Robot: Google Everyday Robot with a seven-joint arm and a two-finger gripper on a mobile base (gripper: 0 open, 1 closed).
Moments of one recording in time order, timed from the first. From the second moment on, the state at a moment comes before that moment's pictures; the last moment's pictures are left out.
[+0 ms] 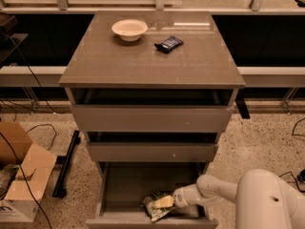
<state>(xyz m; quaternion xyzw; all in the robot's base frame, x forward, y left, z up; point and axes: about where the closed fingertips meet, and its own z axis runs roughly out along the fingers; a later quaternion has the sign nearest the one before) 0.508 -0.072 0.189 -0.17 0.89 0.40 0.11</state>
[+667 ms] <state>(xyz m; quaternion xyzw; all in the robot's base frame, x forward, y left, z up) 0.503 -0.055 0.228 -0.20 0.89 0.38 0.14</state>
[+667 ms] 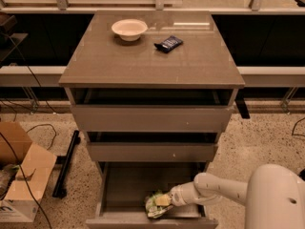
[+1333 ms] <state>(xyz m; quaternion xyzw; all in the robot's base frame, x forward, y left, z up) 0.486 -0.033 0.344 -0.32 0.84 0.40 0.16</state>
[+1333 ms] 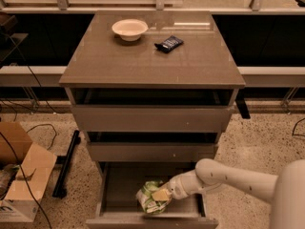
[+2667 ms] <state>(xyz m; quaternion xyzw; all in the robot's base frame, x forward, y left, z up) 0.457 -0.096 0.726 -0.59 0.67 0.30 0.34</state>
